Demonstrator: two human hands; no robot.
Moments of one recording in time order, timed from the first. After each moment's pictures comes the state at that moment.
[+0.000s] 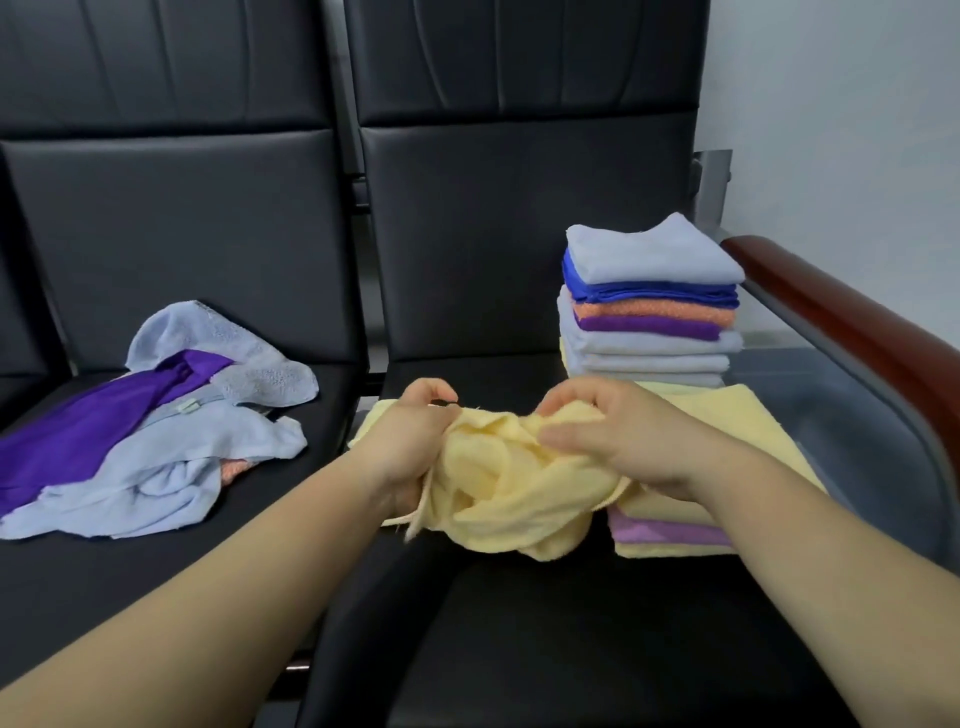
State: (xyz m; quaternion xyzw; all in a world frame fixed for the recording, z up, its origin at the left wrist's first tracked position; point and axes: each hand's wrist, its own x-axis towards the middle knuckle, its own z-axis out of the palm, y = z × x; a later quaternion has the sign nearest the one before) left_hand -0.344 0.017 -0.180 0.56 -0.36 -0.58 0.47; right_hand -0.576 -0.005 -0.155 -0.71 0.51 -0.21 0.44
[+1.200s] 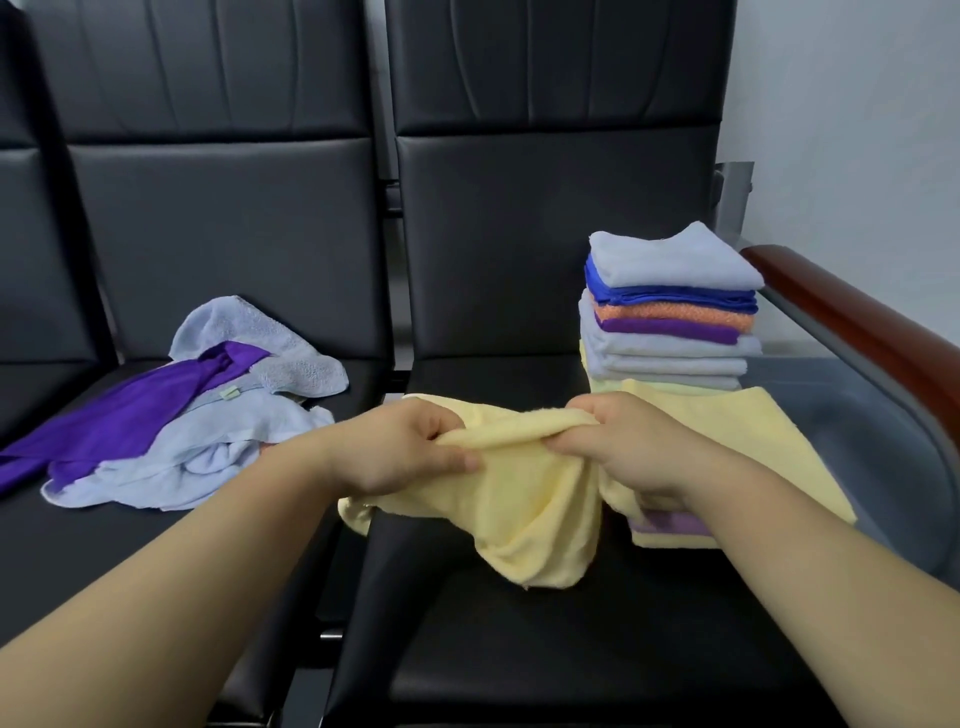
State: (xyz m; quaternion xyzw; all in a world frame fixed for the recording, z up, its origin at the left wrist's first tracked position) left_hand -0.293 0.054 -0.146 0.58 -0.72 -0.34 0.14; right_hand -0.552 0.021 -0.149 -0.71 0.49 -0.21 0.46
